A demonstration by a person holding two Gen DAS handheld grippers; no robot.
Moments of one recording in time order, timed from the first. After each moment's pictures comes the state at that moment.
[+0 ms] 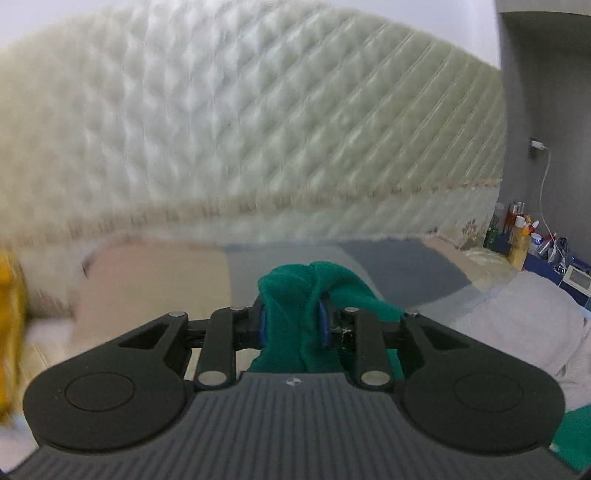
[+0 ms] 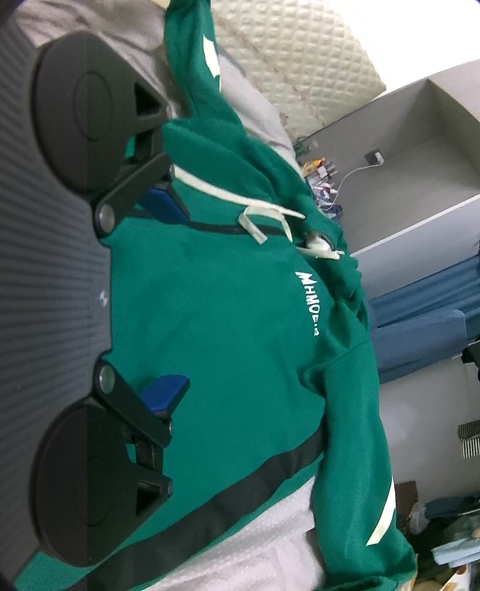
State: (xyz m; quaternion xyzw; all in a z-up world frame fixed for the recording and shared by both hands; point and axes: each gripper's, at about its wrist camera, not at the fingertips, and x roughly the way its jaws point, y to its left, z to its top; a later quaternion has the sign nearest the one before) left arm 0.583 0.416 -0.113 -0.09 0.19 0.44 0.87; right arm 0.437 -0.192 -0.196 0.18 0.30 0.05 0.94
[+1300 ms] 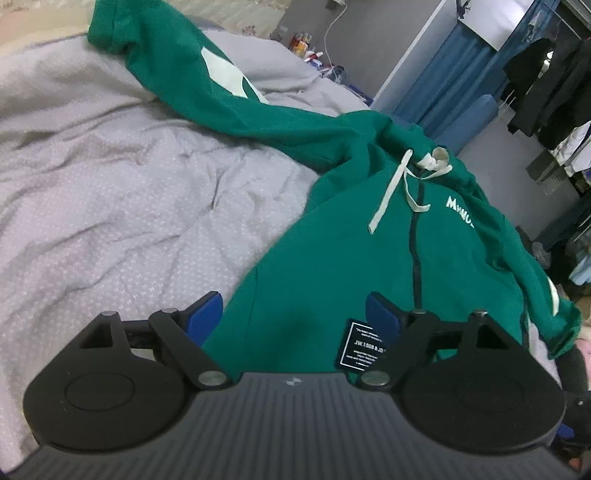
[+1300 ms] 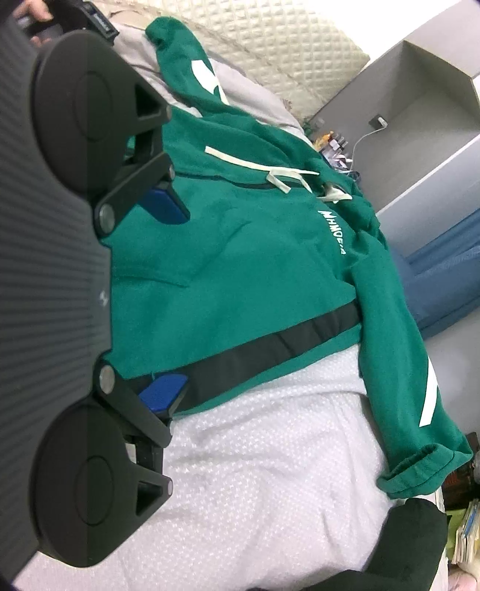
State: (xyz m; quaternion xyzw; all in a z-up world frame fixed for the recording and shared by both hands) left arm 0.341 0.150 -0.204 -0.27 0.36 0.06 0.89; right arm 0.337 -0.316 -0.170 0.25 0.39 0.04 0.88
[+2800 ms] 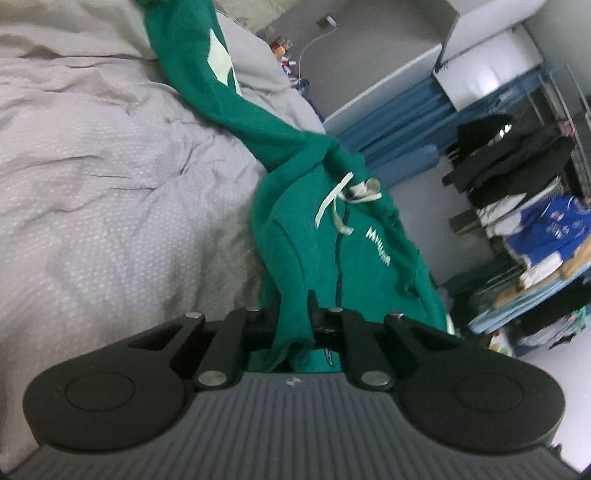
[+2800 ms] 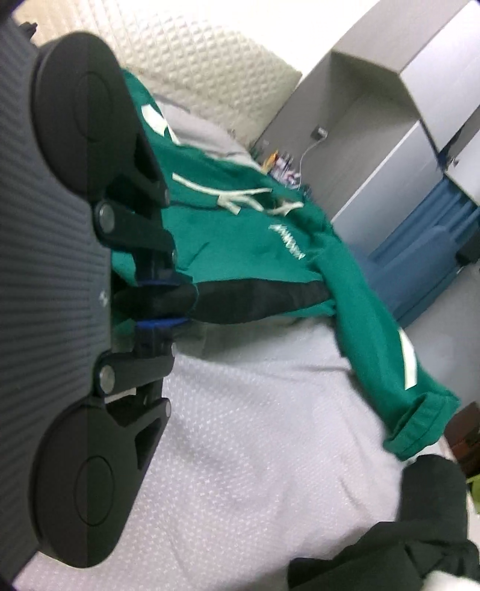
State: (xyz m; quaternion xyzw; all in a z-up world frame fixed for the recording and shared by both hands) left arm 0.274 0.182 -0.199 -0.43 0.29 -0.03 0.85; right arm 0.288 -0.355 -0.159 0.36 0.32 0.04 0.88
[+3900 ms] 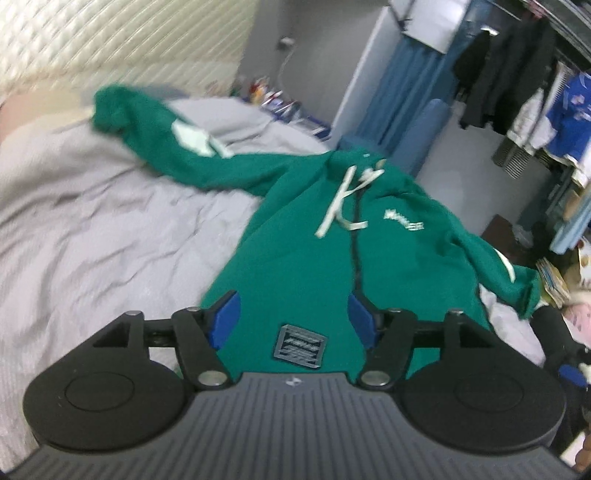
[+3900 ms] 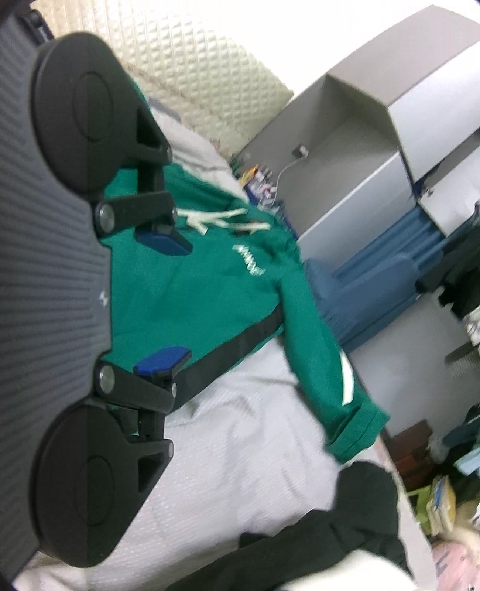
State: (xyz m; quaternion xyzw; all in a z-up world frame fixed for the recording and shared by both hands) left arm 0.222 0.073 -0.090 -0.18 0.31 0.05 0.93; right arm 0.243 -0.350 -0.110 0.32 0.26 0.03 0.91
